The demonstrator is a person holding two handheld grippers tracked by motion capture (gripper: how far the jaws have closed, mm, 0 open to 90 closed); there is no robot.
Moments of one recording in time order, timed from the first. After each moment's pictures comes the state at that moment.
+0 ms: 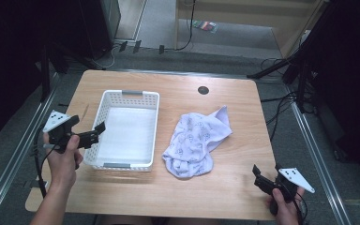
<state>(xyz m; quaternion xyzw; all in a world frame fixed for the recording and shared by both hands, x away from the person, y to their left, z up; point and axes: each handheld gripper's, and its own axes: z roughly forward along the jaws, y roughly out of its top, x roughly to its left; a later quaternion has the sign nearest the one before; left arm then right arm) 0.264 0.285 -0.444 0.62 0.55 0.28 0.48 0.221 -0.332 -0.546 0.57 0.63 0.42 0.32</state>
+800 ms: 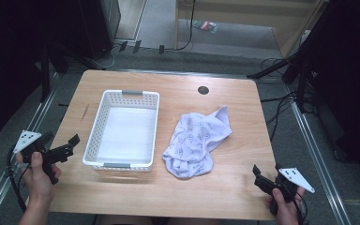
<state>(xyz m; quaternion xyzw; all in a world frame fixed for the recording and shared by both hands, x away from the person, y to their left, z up) 0.230 0.351 -0.493 0.58 0.60 0.30 0.47 0.221 -0.332 -0.546 0.57 0.63 0.42 0.32</state>
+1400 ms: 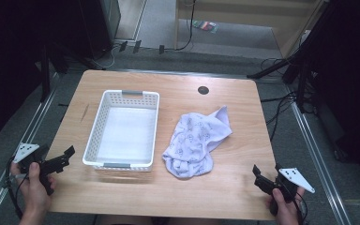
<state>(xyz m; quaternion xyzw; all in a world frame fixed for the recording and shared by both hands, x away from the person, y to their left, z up) 0.218 0.371 -0.534 0.58 0.63 0.29 0.43 0.221 -0.333 -0.546 0.57 0.63 0.42 0.32</state>
